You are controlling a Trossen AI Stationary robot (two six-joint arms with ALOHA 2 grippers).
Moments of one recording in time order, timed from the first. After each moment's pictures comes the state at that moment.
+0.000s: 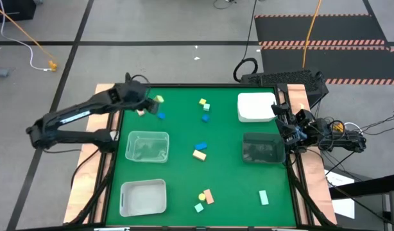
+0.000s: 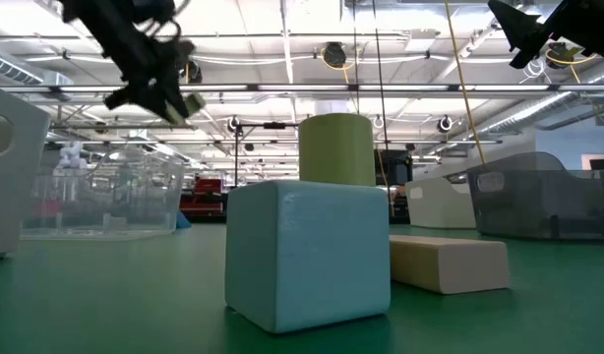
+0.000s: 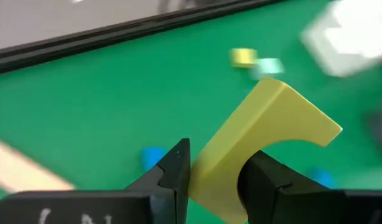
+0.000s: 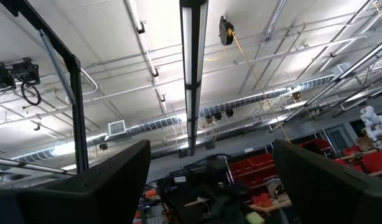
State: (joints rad) left arm 0.50 0.97 0.86 -0.65 -0.06 -0.58; right arm -0.03 0.04 0.02 0.75 0.16 0.23
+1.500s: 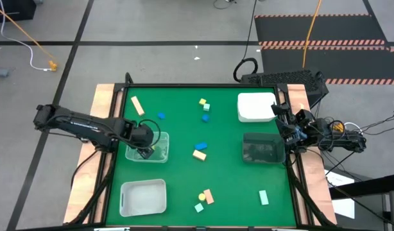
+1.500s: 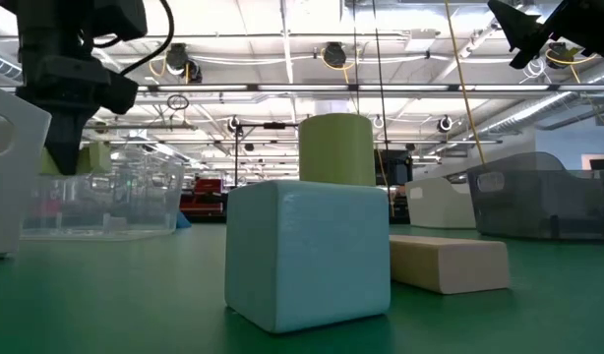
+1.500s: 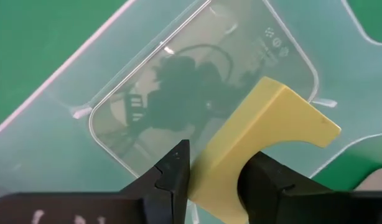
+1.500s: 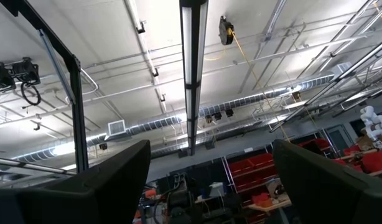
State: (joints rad) left arm -0.09 1.10 0.70 -0.96 -0.01 -0.90; right arm -0.03 0.04 0.02 0.75 0.16 0.23
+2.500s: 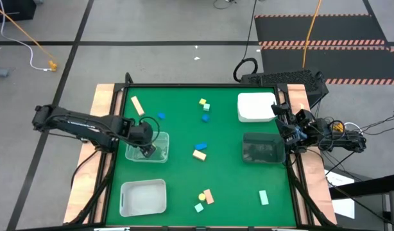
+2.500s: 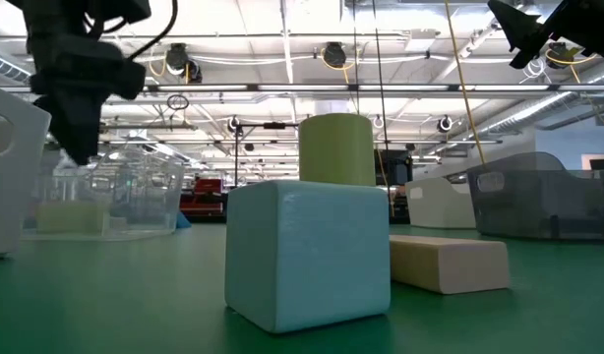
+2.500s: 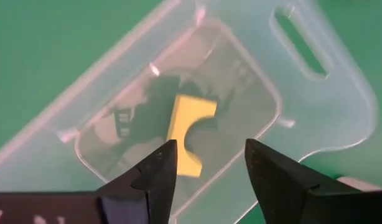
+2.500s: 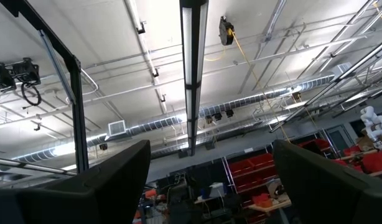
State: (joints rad) left arm -0.07 1.05 0.74 -0.93 -0.04 -0.89; right arm -0.03 0.04 0.02 0.75 0.16 0.23
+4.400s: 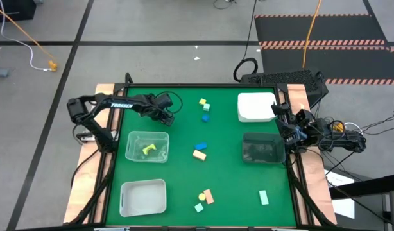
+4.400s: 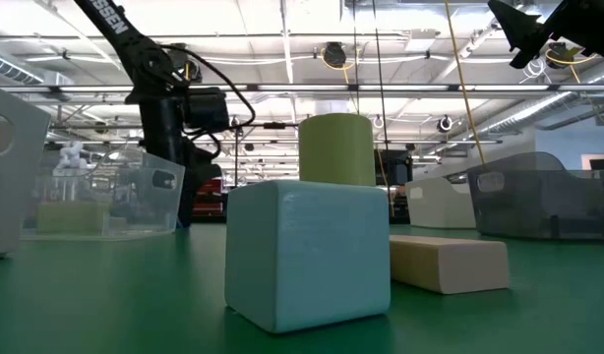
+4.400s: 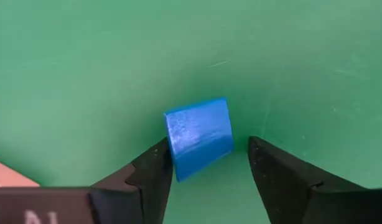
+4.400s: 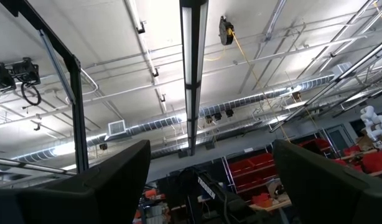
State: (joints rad) left arm 0.52 1.64 0.82 -0.51 -0.11 -0.52; right arm -0.03 0.04 0.02 0.75 0.16 0.23
